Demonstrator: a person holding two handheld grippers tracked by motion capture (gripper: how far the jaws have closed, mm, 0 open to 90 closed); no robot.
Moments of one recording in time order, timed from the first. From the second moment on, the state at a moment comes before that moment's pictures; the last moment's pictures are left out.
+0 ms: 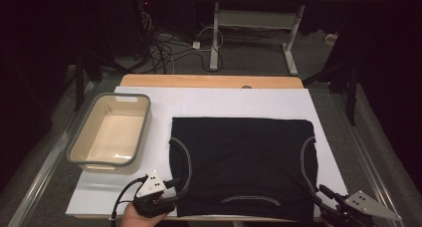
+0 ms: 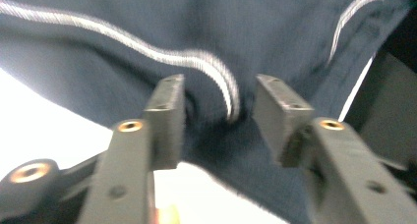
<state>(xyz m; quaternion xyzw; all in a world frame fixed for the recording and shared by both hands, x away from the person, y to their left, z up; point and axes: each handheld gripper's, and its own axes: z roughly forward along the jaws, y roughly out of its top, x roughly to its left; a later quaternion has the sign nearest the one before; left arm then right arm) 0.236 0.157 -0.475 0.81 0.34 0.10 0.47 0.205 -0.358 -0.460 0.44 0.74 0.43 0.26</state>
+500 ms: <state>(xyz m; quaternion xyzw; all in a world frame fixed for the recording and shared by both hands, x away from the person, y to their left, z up) 0.228 0.055 -0.474 0.87 0.22 0.06 0.44 0.196 -0.266 -0.467 0.32 0.81 0.43 0.21</state>
